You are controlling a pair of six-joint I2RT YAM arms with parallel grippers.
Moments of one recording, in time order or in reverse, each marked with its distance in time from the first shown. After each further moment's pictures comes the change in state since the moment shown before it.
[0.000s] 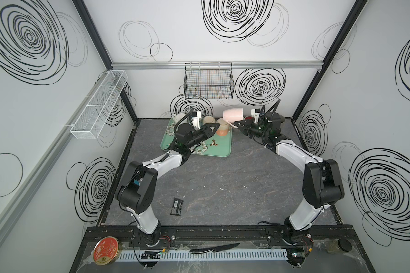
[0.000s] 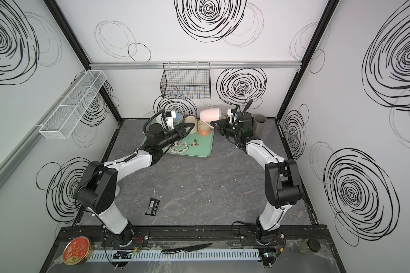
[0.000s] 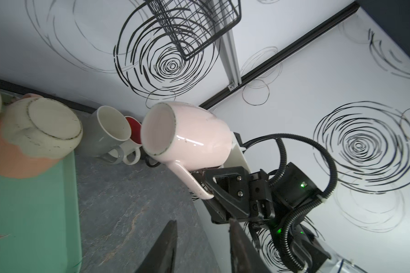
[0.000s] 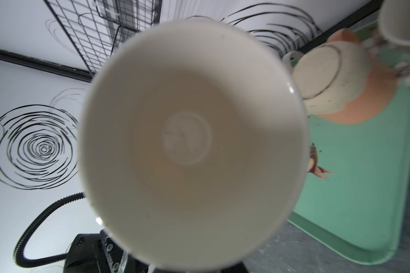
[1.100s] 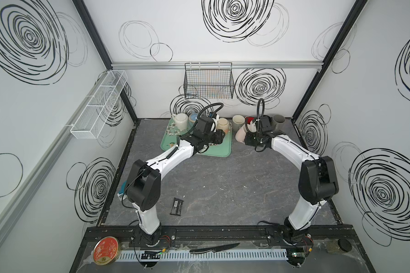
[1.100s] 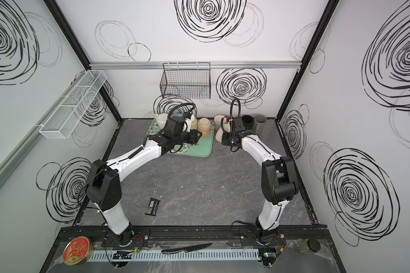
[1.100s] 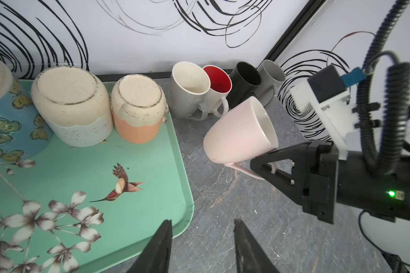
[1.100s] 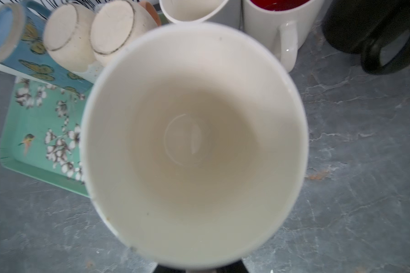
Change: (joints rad) left arm -0.136 0.075 0.362 -0.822 -0.356 0.585; right arm 0.091 0.108 0.184 -0.701 0.659 -0.692
